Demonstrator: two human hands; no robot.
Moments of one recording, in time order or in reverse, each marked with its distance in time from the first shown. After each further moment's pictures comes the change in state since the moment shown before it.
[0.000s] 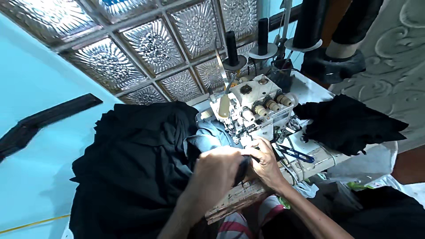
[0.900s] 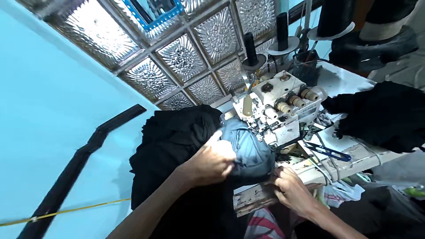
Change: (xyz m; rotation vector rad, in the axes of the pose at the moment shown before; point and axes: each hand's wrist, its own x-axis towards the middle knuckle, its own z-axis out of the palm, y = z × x) left_hand 0.003 -0.073 -0.054 0.144 -0.532 0.383; right_hand -0.059 -0.019 -0.002 -0.208 -0.307 -0.134
